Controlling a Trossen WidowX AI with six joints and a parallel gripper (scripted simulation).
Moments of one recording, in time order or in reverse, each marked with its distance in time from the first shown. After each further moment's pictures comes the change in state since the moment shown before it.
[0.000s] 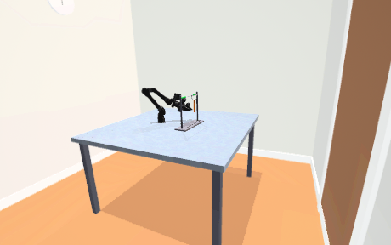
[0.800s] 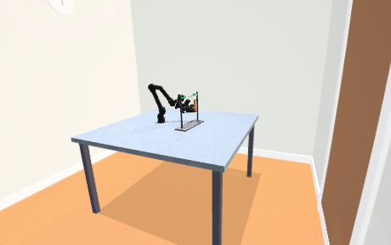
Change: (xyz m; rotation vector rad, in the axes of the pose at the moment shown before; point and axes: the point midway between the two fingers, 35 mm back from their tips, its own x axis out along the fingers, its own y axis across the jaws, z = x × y) arm 0.043 0.001 0.000 -0.007 0.002 0.003
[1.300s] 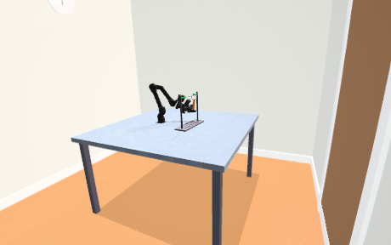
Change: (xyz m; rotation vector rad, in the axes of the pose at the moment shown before) arm 0.006 -0.002 0.001 0.008 -0.008 -0.004
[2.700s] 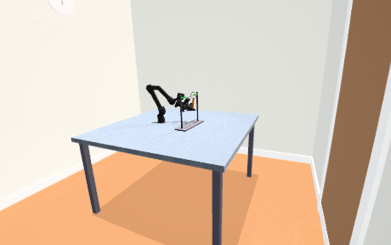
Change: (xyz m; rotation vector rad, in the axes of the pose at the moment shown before) arm -0.006 -0.009 0.017 -0.001 0.004 -0.002
